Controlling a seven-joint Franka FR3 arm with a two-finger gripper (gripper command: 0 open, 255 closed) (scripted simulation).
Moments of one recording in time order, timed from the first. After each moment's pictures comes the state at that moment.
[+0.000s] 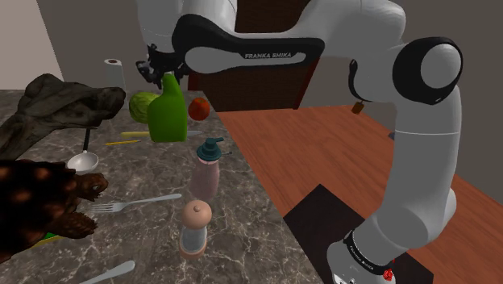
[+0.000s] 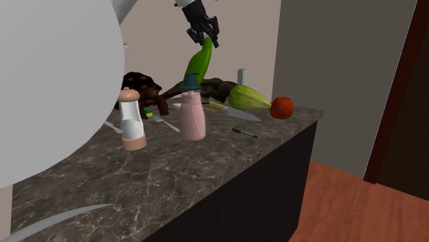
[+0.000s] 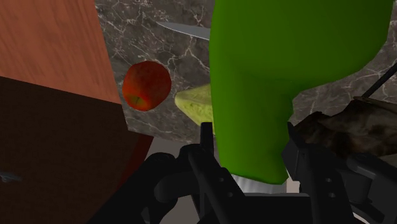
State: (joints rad) arm -0.20 0.56 1.02 -1.40 -1.02 1.80 1.03
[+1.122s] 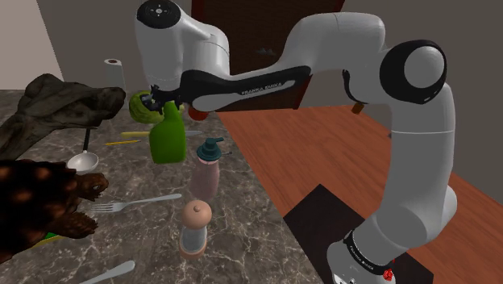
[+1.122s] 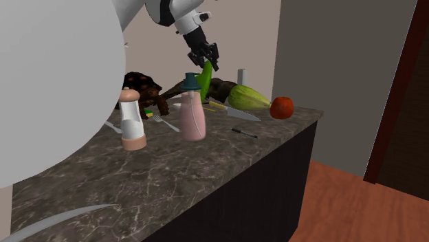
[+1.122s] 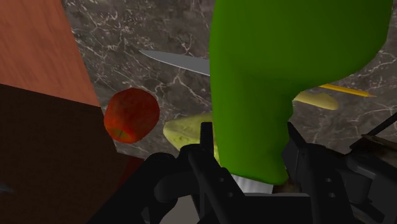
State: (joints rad) arm -0.22 0.61 0.98 -1.56 -1.10 1.94 1.16
